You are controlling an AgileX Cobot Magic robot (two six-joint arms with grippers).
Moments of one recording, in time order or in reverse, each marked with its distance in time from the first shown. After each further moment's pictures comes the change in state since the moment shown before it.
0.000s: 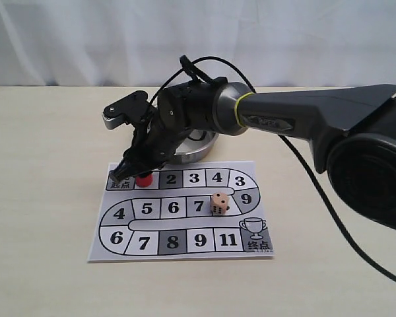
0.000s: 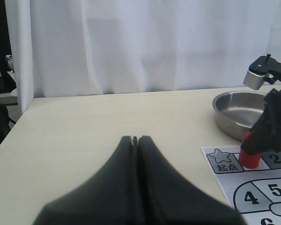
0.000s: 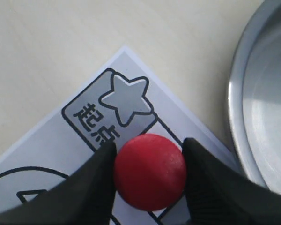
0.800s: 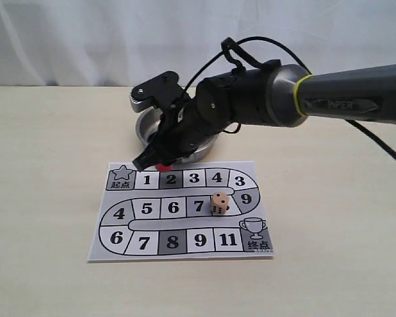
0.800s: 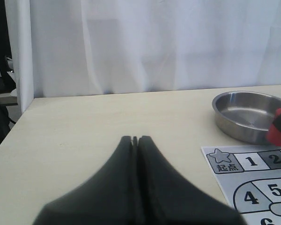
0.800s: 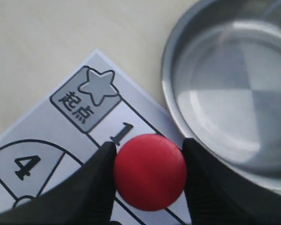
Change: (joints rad) left arm 0.000 0.000 0.000 0.000 0.000 0.000; right arm -0.042 -0.245 0.310 -0.015 -0.184 0.022
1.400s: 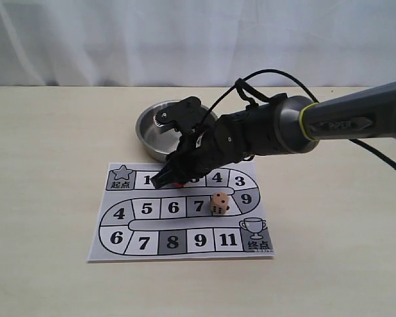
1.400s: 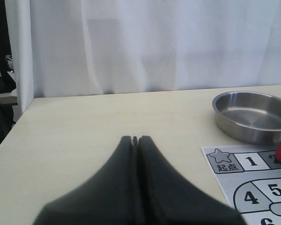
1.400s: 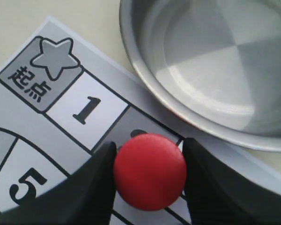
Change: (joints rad) left arm 0.000 0.000 0.000 0.000 0.000 0.000; right arm -0.034 0.029 0.166 0.045 -0.226 0.004
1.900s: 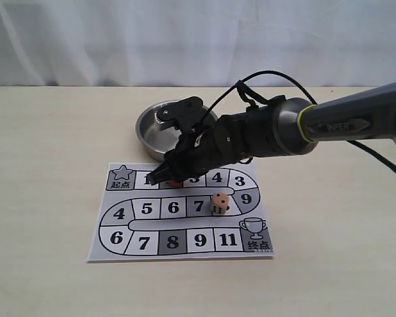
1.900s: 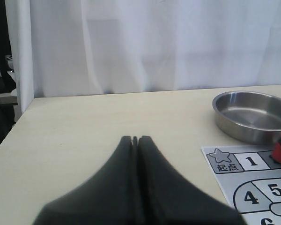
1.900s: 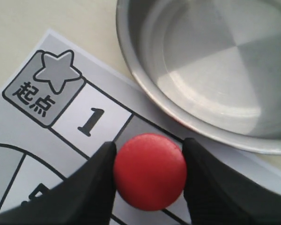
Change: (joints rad) left arm 0.000 0.000 0.000 0.000 0.000 0.000; right arm 0.002 0.006 0.002 0.070 -0.028 0.000
